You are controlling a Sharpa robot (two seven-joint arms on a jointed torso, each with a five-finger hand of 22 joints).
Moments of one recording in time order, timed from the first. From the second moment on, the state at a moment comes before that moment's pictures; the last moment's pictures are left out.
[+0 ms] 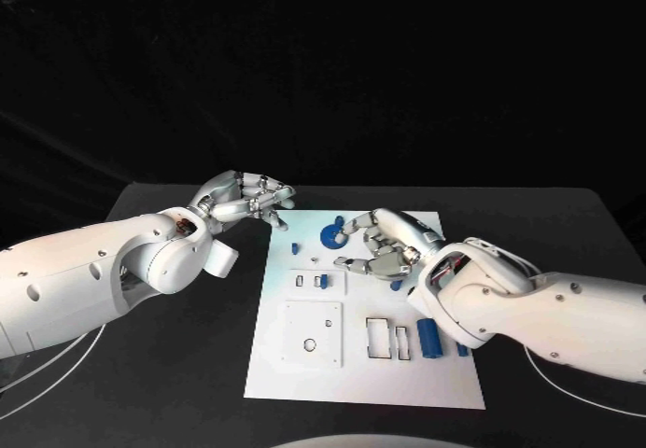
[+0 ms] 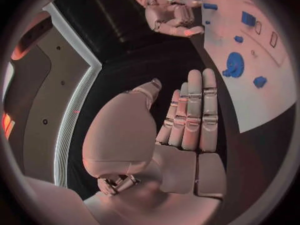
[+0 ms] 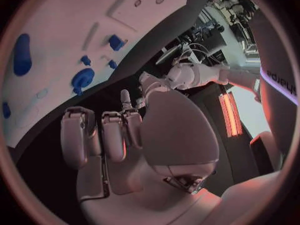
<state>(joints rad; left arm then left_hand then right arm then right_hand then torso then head) 1.22 -0.91 -0.04 1.53 -0.30 -0.17 0.29 1.34 -0.15 0.36 0.24 0.05 0.86 0.19 0.36 0.21 1.19 0.11 0.19 0.13 1.28 0.04 0.69 0.51 0.17 1.21 0.13 0.48 0.17 1.24 -0.85 -0.17 1.81 -1.23 -0.61 -0.14 1.38 -0.19 0.18 0.28 0.24 0.92 0.15 0.17 0.48 1.46 0.07 1.41 1.31 1.46 -0.01 1.52 1.31 0.03 1.46 0.10 1.43 1.31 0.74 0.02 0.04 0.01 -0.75</state>
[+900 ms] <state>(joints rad) 1.30 -0.72 -0.05 1.46 -0.84 0.13 -0.45 1.09 -0.05 0.17 0.29 0.05 0.80 0.09 0.79 0.50 1.18 0.02 1.12 0.89 1.47 -0.04 1.47 1.31 0.14 1.25 0.06 1.21 0.88 1.34 -0.99 -0.17 1.75 -0.82 -0.57 -0.07 1.37 -0.19 0.18 0.29 0.24 0.92 0.15 0.18 0.48 1.46 0.07 1.41 1.31 1.46 -0.01 1.52 1.31 0.03 1.46 0.10 1.43 1.31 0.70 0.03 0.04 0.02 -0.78</state>
